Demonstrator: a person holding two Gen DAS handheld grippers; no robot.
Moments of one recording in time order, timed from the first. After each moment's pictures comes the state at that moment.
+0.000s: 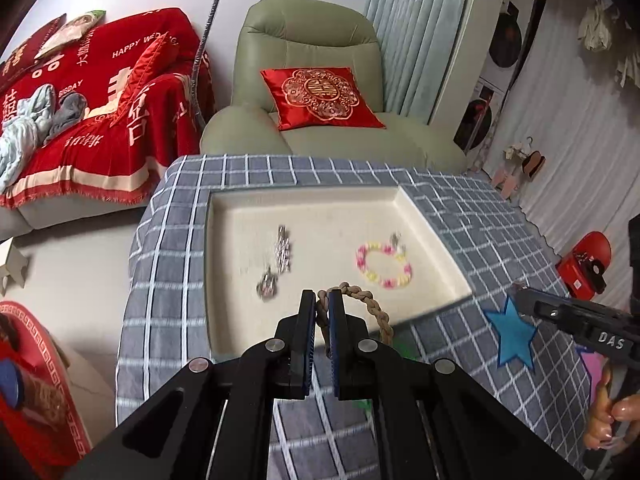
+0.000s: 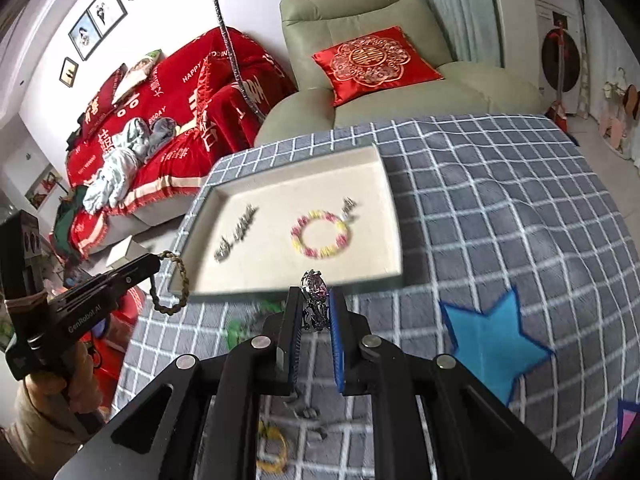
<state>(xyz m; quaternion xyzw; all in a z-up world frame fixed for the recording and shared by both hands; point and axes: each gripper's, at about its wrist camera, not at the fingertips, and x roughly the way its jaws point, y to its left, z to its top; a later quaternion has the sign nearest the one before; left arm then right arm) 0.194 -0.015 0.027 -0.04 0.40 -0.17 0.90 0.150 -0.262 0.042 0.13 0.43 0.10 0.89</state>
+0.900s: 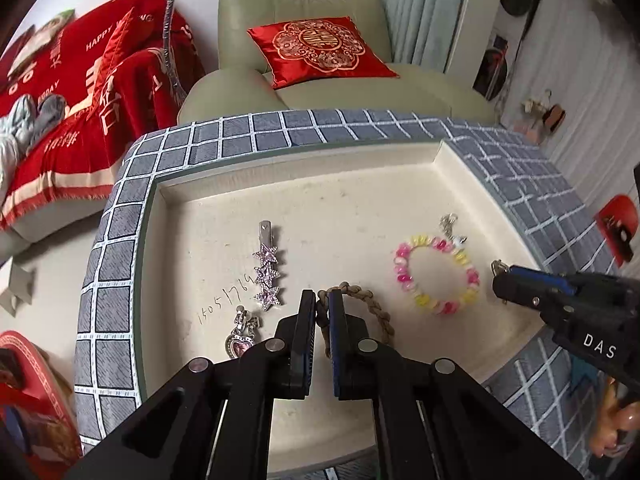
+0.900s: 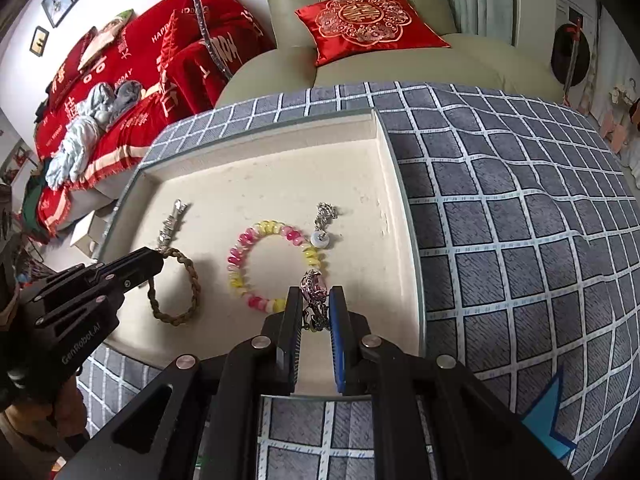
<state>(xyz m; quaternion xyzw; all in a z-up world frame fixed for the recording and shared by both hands) 0.276 -0.066 -0.047 0.03 0.46 -0.15 0.88 0.249 -0.248 -0.036 0.08 0.50 0.06 0.86</state>
